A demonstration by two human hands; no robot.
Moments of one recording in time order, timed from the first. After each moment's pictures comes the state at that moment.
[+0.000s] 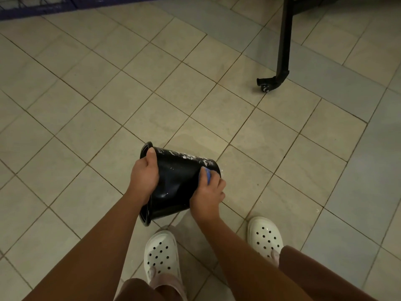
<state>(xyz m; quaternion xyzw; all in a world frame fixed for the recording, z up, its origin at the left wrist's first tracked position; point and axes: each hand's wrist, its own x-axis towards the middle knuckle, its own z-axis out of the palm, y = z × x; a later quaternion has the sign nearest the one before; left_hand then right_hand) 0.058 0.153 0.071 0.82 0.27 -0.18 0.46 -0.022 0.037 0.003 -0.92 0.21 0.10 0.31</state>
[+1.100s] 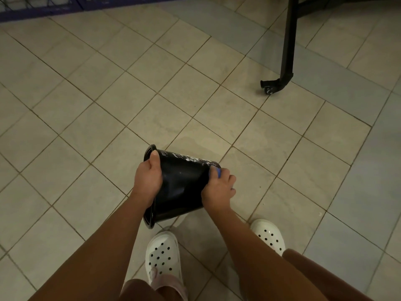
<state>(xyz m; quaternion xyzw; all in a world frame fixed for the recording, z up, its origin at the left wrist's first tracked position) 0.054 0.154 0.070 0.82 0.27 -0.18 0.47 0.004 0.014 0.005 -0.92 0.23 0.18 0.26</state>
